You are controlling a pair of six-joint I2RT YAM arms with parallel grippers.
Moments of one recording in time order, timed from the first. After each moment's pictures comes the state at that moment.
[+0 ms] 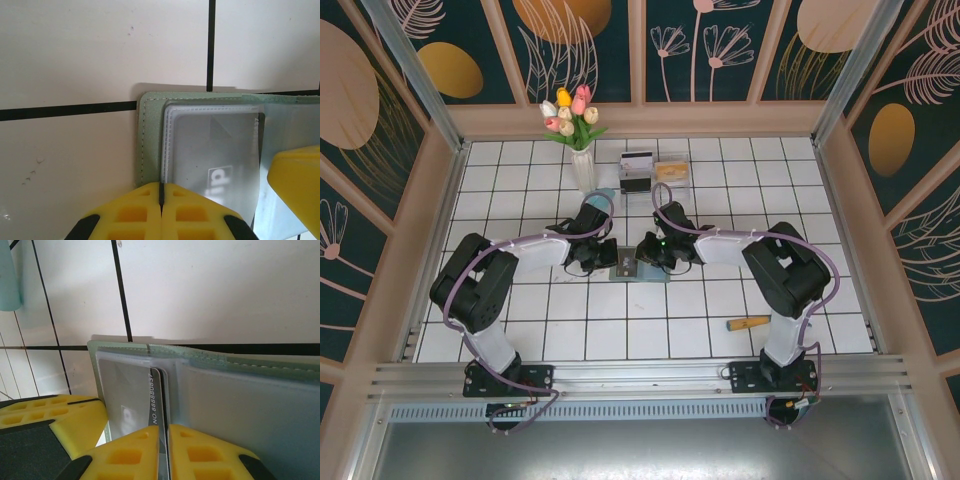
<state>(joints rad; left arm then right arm) -0.56 1.75 0.92 -0.26 0.23 -0.68 0.68 1.84 0.97 -0.07 -0.36 0.94</state>
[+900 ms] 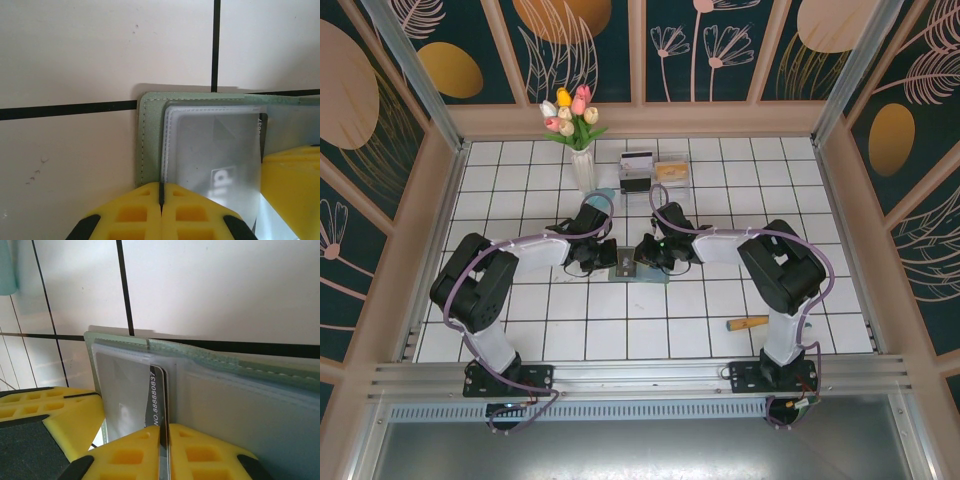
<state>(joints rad) -0.56 1.75 0.92 -0.26 0.23 -0.68 0.68 1.87 0.98 -0.05 -0.41 0.90</state>
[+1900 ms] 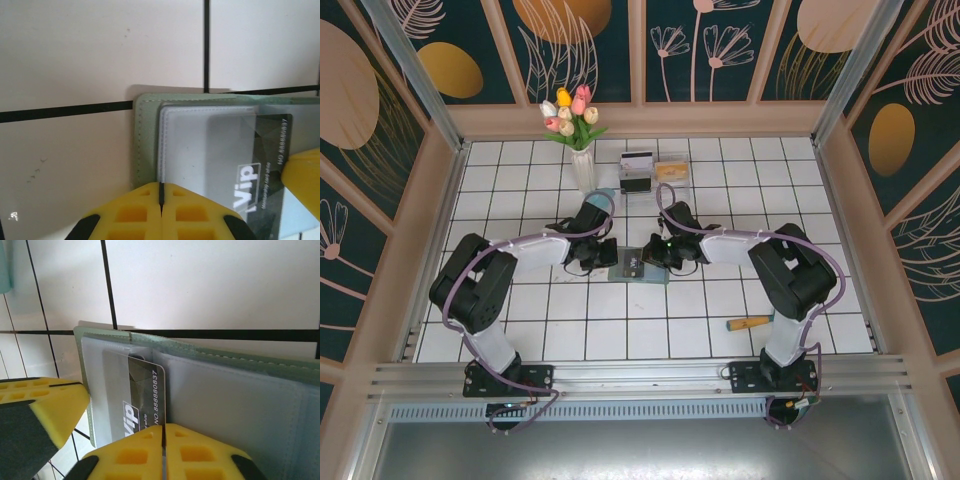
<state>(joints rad) -0.56 1.74 0.93 -0.29 0.23 -0.65 0.65 1.80 0.95 -0.11 -0.39 0.85</state>
